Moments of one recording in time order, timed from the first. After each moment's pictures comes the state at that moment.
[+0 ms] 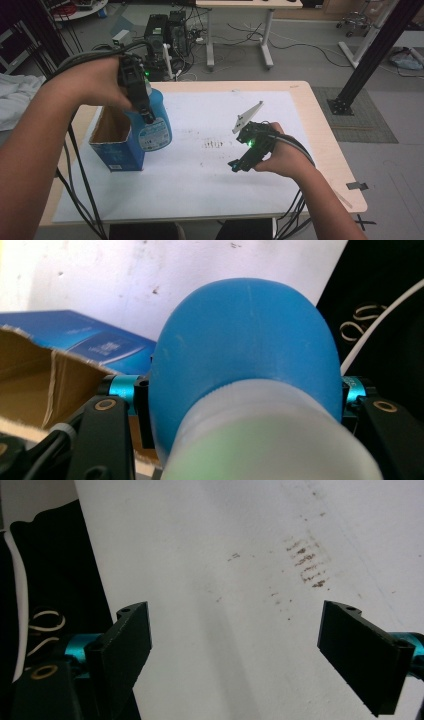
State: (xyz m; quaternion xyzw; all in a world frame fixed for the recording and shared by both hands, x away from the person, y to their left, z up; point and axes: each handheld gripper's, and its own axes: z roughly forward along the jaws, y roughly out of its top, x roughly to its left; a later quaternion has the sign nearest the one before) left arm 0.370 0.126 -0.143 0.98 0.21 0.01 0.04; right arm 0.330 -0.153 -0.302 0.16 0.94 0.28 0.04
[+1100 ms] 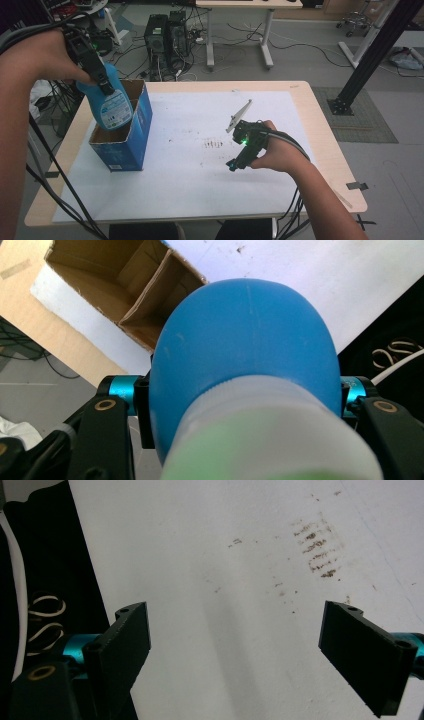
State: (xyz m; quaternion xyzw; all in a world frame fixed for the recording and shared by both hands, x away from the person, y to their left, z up) left arm 0.413 0.228 -0.127 0.93 0.38 0.03 0.04; right arm 0.347 -0.141 -0.314 0.16 0.96 0.24 0.01
